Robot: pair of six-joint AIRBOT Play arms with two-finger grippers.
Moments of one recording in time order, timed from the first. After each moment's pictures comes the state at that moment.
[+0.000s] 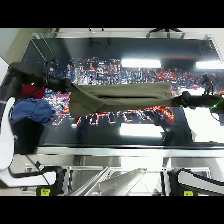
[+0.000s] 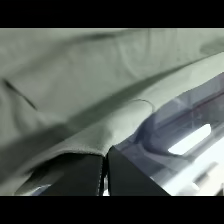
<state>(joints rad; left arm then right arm) 0.06 -1.48 1.43 -2.28 1.36 1.90 -0.42 -1.38 1.01 -0.64 1.12 1.02</state>
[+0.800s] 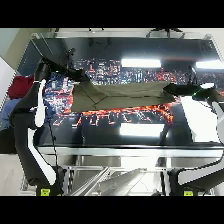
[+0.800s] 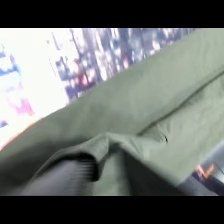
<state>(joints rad) -0.01 -2.08 2.03 -2.24 1.32 1.90 -0.29 -1.74 1.29 -0.66 0.85 0.87</state>
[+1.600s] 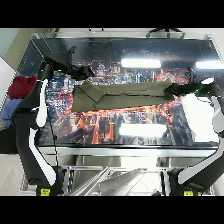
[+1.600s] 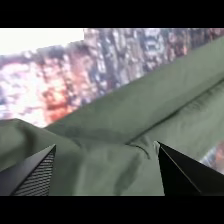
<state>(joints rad) -0.04 -2.08 2.05 -2.31 1.30 1.85 -0.32 -1.96 1.52 -0.78 1.05 0.99</state>
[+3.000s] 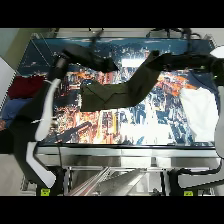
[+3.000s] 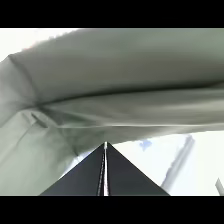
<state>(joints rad) -0.27 -1.85 2.05 -2.45 1.28 1.82 -0.03 -1.61 1.69 -0.38 1.38 1.09</state>
